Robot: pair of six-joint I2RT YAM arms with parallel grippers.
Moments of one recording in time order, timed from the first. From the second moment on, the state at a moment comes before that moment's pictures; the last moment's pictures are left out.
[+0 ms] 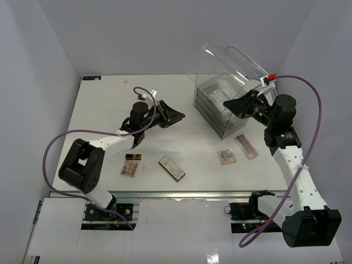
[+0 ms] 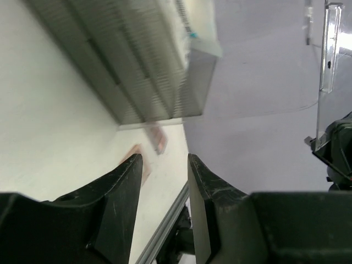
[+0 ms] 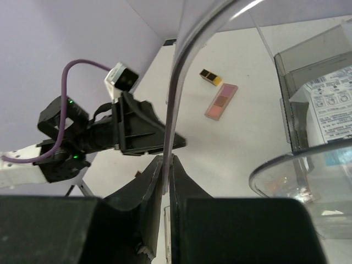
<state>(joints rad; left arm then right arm) -0.48 1.59 0.86 0.55 0.45 -1.07 0.09 1.00 0.93 0.01 -0.67 0.60</state>
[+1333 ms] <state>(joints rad) -0.50 1.81 0.88 0.69 0.52 -1.07 0.07 0.72 0.76 -0.56 -1.04 -0.48</state>
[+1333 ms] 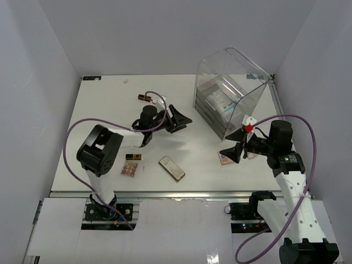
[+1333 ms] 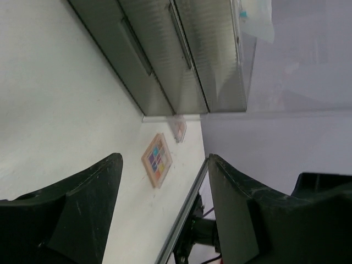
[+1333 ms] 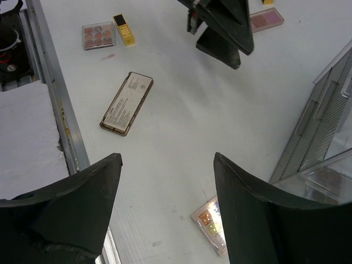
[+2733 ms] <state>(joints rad) -0.59 2.31 1.39 0.85 0.45 -1.30 -0.37 0.72 0.65 -0.42 -1.41 -0.45</state>
